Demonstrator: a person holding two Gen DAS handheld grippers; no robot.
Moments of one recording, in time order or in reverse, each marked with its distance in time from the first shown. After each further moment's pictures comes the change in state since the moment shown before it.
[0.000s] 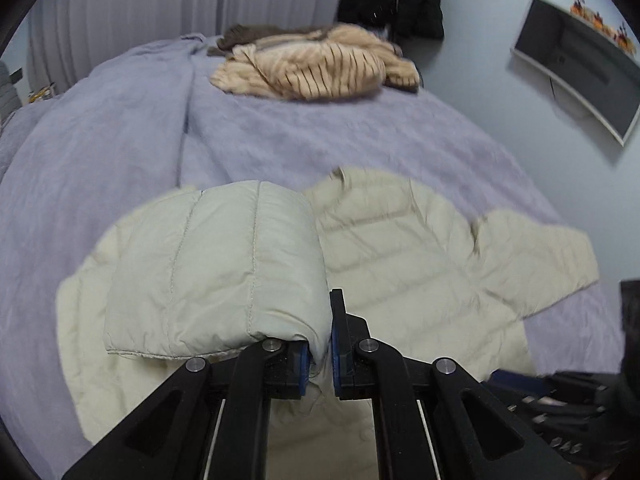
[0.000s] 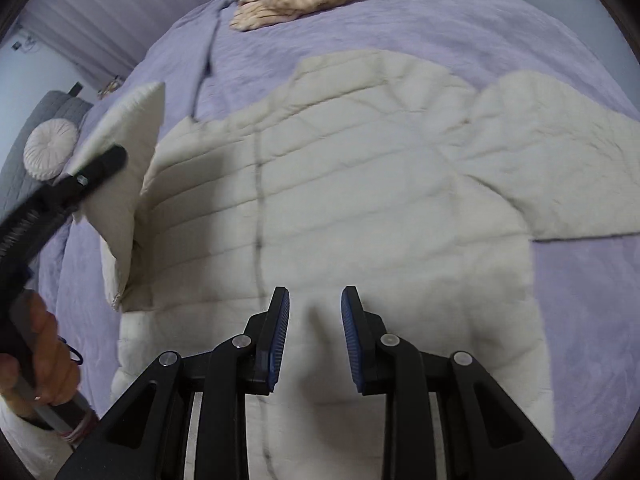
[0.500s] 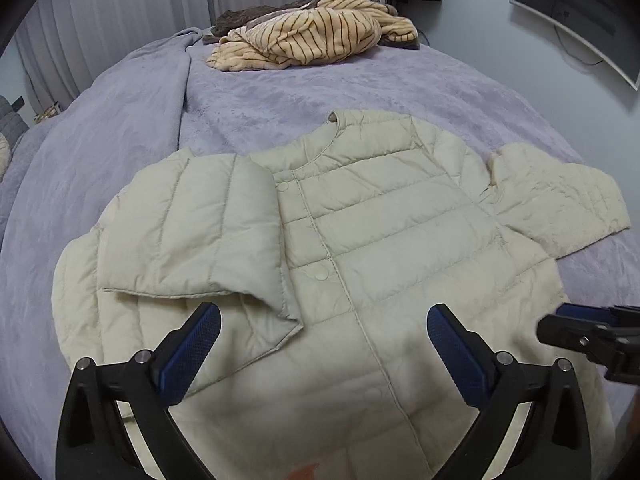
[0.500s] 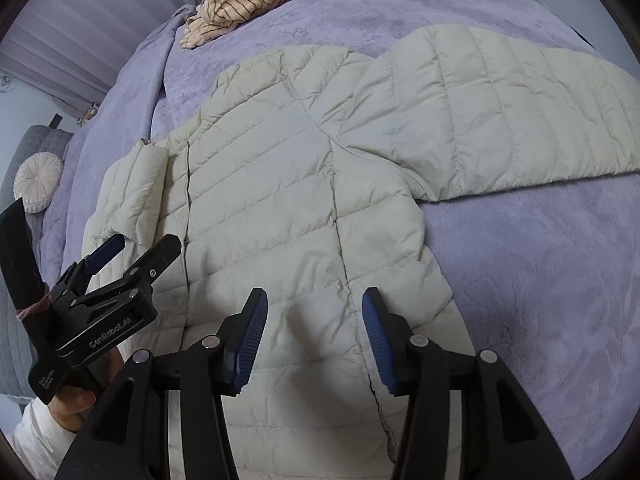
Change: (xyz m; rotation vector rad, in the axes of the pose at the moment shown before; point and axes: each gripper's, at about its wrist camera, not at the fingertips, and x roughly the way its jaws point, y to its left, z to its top) left arm -0.013 -0.023 -0.051 0.063 0.032 0.098; right arm -0.010 -0.059 -0.009 0.085 0.009 0.001
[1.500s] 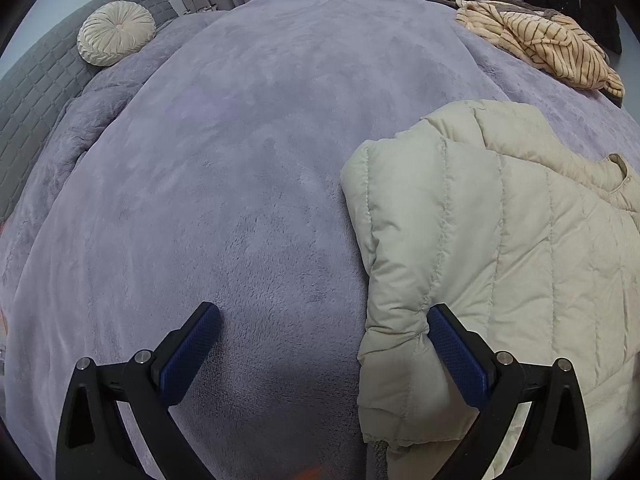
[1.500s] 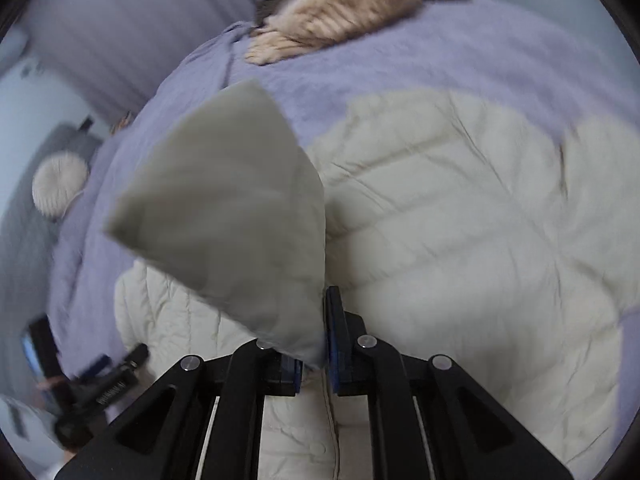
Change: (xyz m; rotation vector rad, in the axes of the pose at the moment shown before) left arm 0.027 0.209 -0.053 -0.403 0.128 0.409; right arm 0.067 0.105 0.051 0.027 -0.127 0.132
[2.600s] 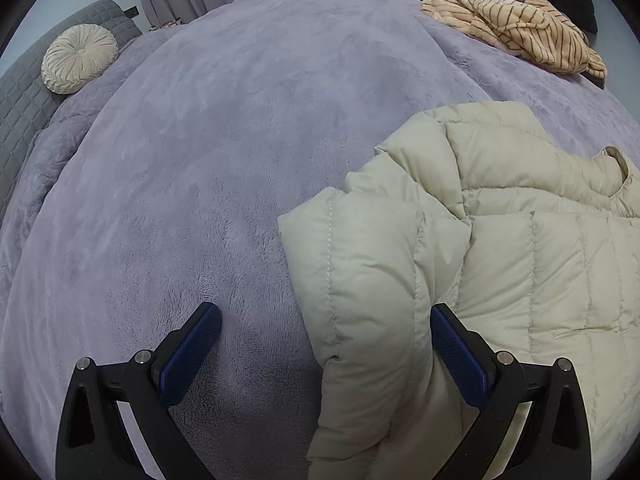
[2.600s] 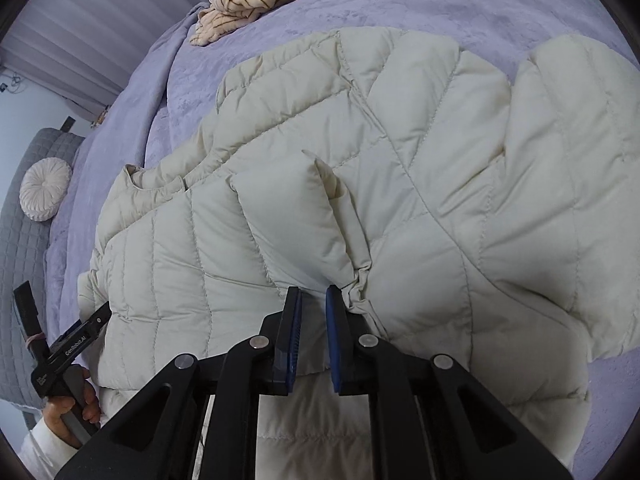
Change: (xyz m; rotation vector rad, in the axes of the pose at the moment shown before) left arm 0.026 -0.032 0.032 0.083 -0.016 -0.056; right arm 0.028 -0.073 0.020 -0.041 0.098 -0.042
